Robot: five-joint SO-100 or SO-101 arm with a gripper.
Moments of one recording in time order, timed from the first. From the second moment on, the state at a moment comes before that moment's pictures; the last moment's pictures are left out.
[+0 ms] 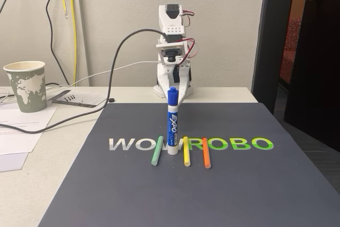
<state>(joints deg) -13.8 131.0 159.0 1.8 -81.7</state>
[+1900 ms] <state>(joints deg) -14.2 120.9 154.6 -5.8 -82.2</state>
